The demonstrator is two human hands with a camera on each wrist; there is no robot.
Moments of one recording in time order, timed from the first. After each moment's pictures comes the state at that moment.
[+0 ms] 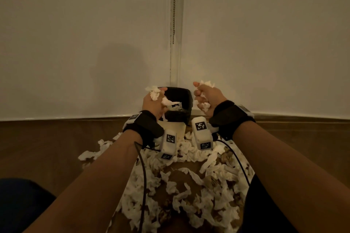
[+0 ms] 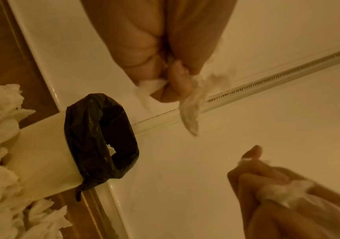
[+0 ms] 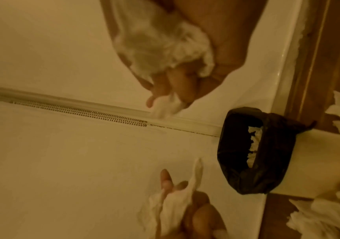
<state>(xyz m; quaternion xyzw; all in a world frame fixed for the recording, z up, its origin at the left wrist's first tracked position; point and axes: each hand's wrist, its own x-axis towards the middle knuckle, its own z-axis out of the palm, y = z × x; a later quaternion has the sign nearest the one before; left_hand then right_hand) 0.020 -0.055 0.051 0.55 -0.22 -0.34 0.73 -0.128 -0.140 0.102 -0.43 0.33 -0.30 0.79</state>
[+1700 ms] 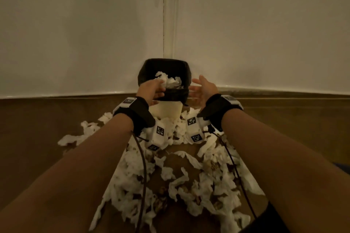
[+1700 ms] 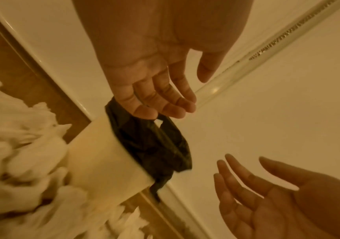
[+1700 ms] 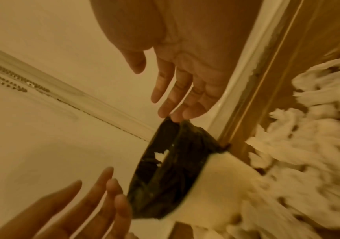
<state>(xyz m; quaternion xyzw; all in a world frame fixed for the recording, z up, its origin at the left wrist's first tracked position) 0.058 -0.094 -0.013 0.68 -0.20 -0.42 0.57 -0.080 -0.206 -0.019 -0.45 0.47 -0.26 0.71</state>
